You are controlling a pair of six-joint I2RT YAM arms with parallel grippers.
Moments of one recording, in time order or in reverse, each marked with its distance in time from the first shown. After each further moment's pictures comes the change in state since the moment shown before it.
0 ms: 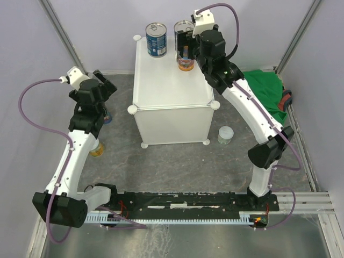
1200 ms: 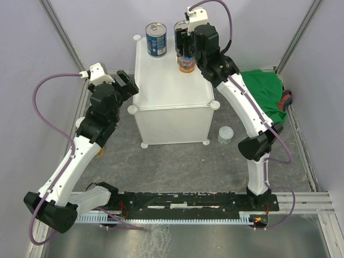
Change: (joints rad) left arm -0.275 -0.045 0.009 0.103 -0.004 0.098; right arm 0.000 0.133 0.240 -0.186 -0.015 0.006
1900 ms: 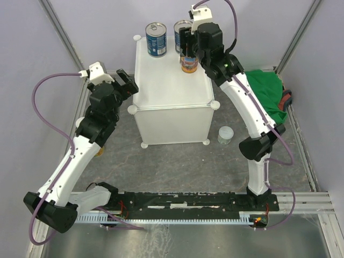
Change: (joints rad) left arm 0.000 0.003 0.010 0.000 0.002 0.000; right arm -0.010 -0.016 0.035 -0.079 -0.002 0.026
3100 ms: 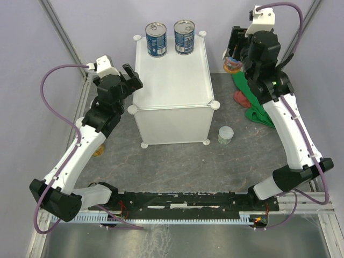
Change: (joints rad) left arm 0.000 0.115 0.084 -0.022 -0.003 0.001; right arm -0.200 -0.526 -0.569 0.158 0.097 0.005
